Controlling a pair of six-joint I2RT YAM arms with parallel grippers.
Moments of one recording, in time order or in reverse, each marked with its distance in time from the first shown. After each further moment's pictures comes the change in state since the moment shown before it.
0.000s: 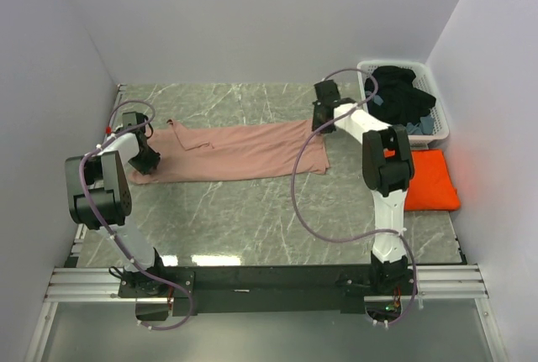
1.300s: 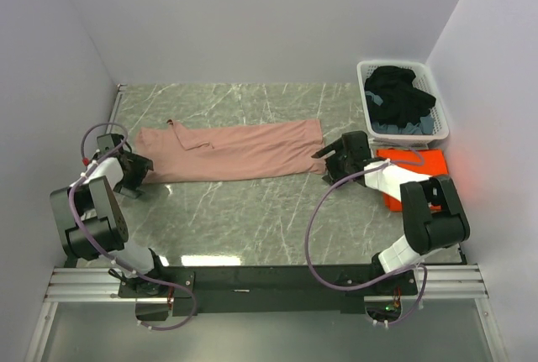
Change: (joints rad) left arm 0.171 -0.233 -0.265 0.087 0.212 -0.200; right arm -0.058 -0.626 -0.909 0.386 -0.226 0.926
